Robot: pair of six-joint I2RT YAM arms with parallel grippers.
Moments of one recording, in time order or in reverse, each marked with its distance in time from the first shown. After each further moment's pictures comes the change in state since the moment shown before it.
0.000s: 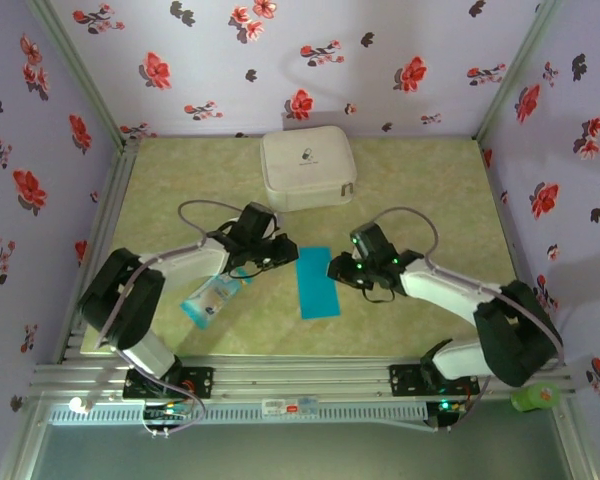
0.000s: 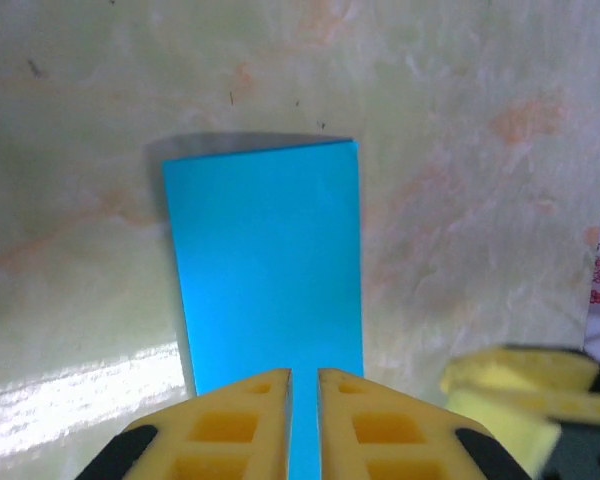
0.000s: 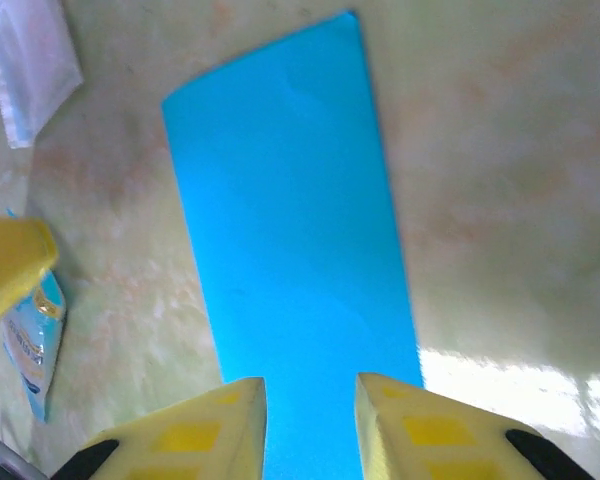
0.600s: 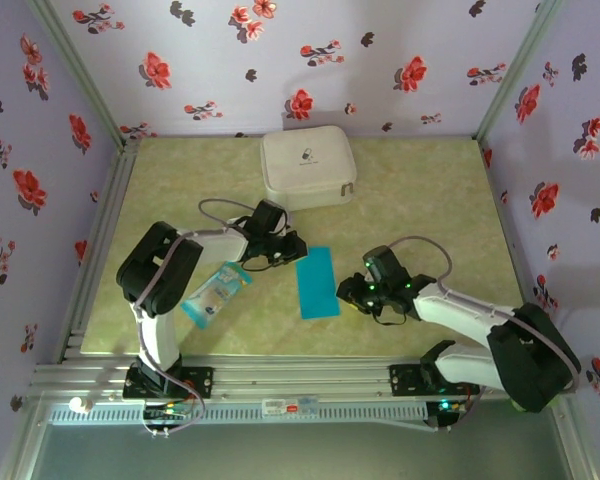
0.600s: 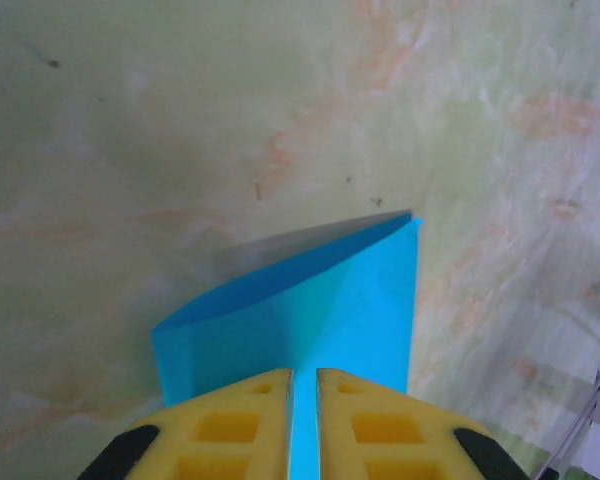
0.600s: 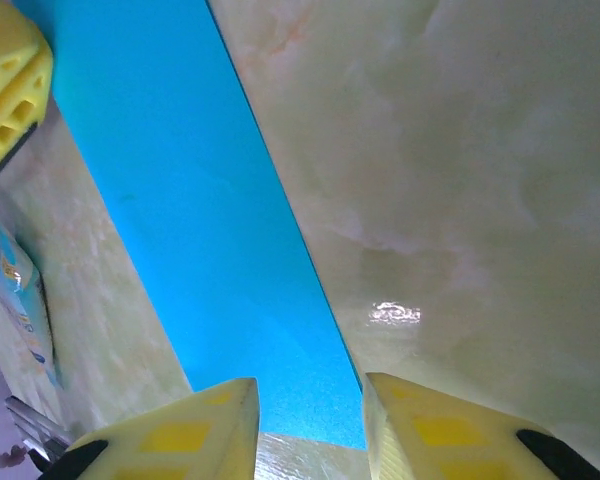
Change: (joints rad) left arm 0.030 0.250 0.101 0.109 0.073 0.005; right arm 0.000 -0.111 -0.197 0.065 -0.092 0.182
